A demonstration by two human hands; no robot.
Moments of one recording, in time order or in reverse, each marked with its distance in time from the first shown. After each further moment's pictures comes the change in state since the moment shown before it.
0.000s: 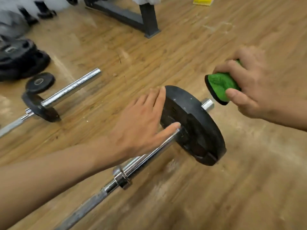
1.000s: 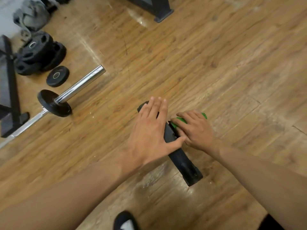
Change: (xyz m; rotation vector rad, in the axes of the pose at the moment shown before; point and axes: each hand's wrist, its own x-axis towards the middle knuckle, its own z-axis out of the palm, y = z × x) left_hand 0.100 0.069 0.035 -0.098 -0.150 -0.274; right_hand -0.067 0.042 0.163 0.187 -0.263 0.045
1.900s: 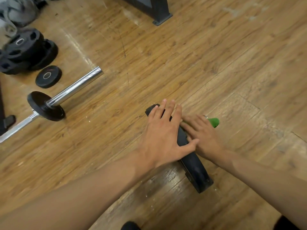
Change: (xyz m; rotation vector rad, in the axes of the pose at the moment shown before) left_hand 0.017 -0.017 0.001 -0.071 0.019 0.093; right_hand 0.003 -0.003 0.014 -0.018 -0.087 0.057
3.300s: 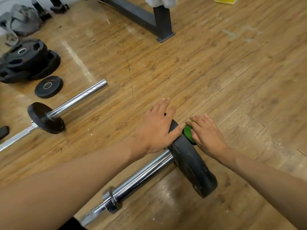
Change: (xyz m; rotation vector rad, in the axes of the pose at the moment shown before) left_hand 0.044 -0.085 -0.025 -0.014 -0.050 0.121; right_hand 0.059 0.018 0.003 -0.044 -0.034 0.155
